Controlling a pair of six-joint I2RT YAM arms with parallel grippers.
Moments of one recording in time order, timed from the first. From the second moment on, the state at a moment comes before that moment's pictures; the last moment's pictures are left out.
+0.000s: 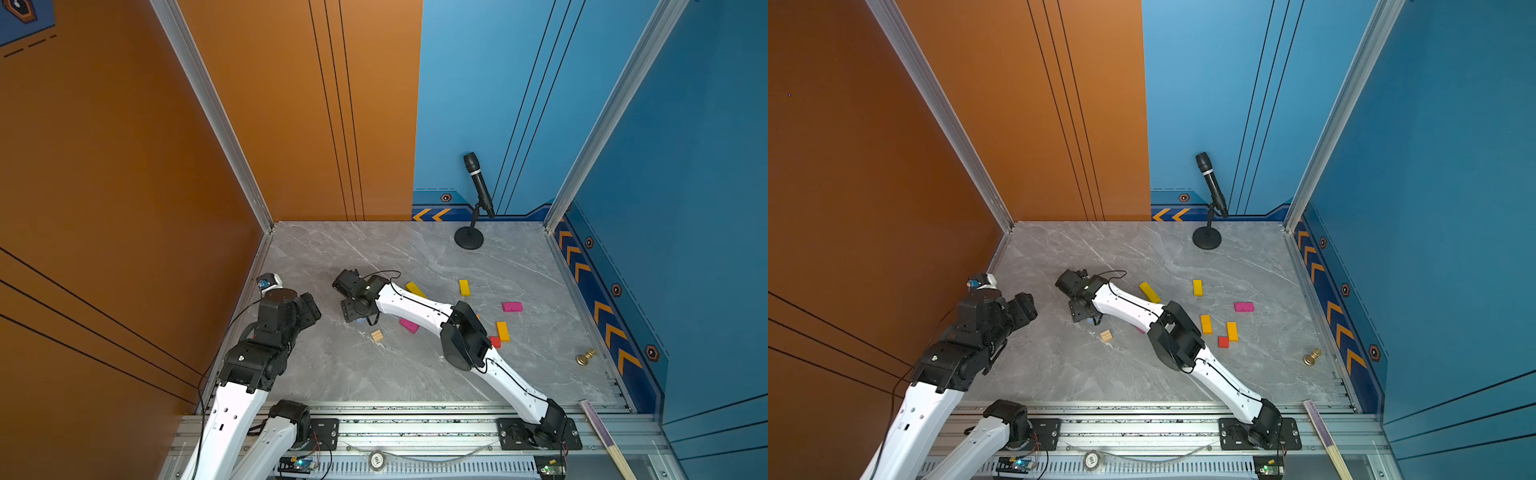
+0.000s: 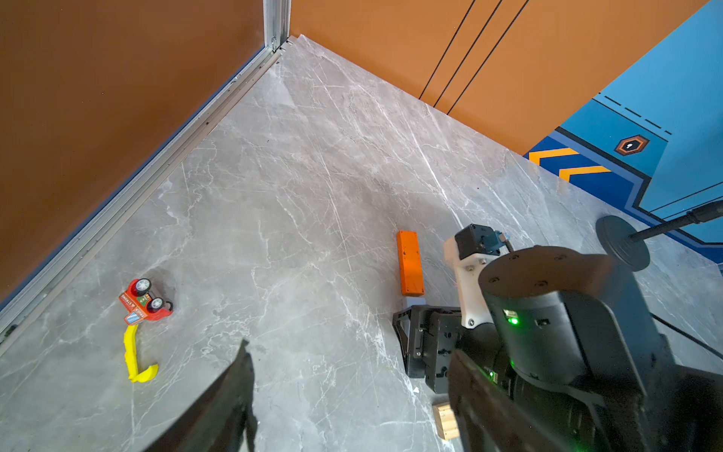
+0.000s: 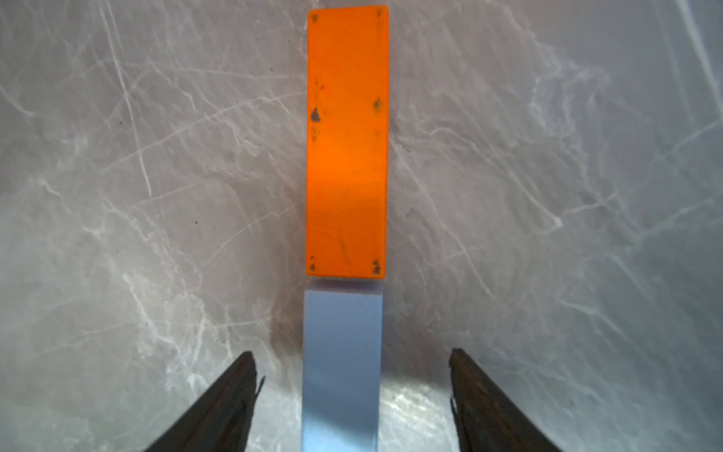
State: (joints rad) left arm -0.21 0.70 0.86 -0.80 -0.31 -0.58; right arm 0.99 2.58 2.37 -0.94 0.17 0.60
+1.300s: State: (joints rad) left arm -0.40 0.89 0.71 -0.79 -0.13 -0.72; right arm 0.98 1.90 1.48 -0.75 -0.03 0.46
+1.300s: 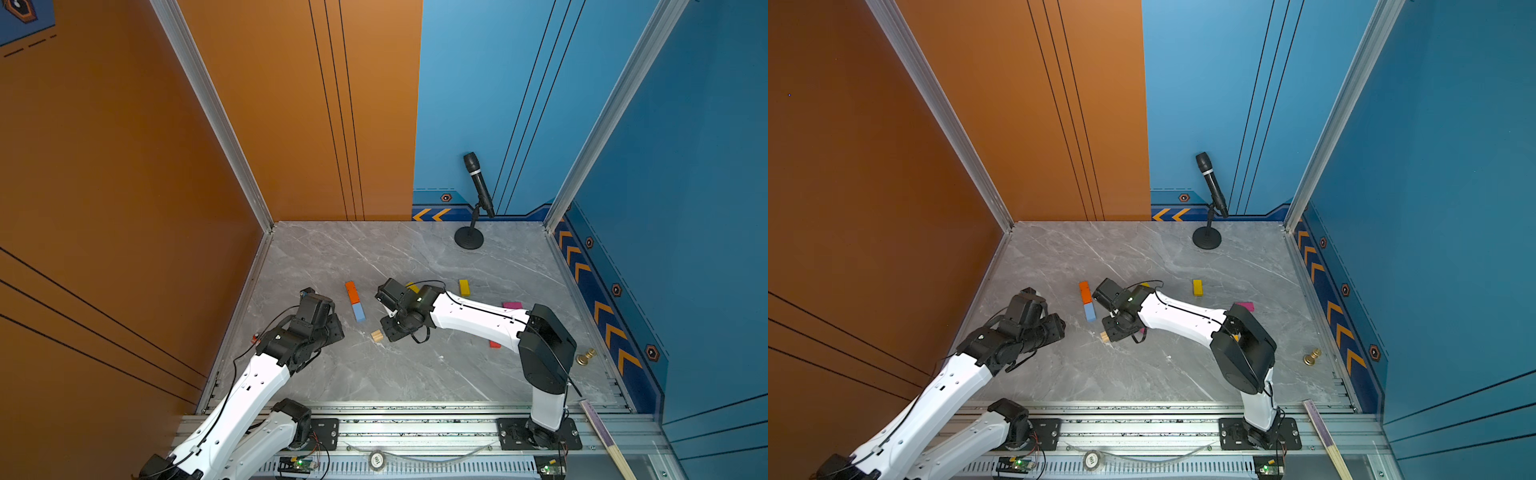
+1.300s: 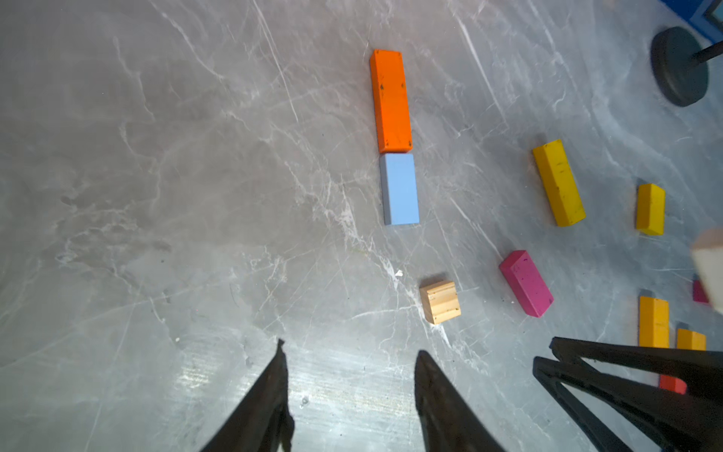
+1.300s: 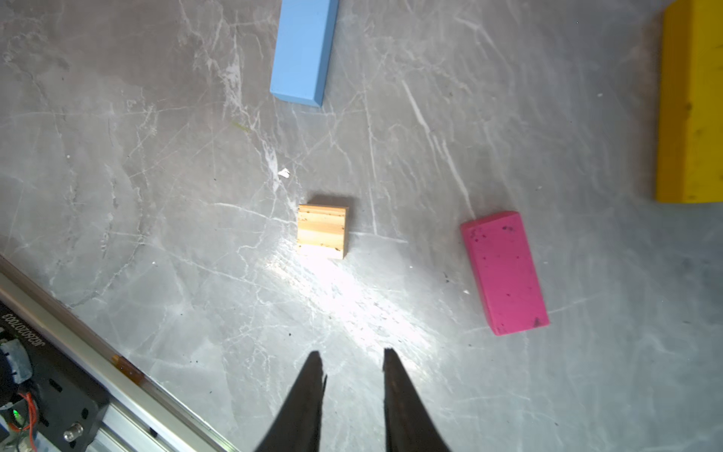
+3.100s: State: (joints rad) left arm -0.38 0.92 0.66 -0.75 -0.13 -0.77; right arm 1.04 2.23 1.76 -0.83 0.07 0.36
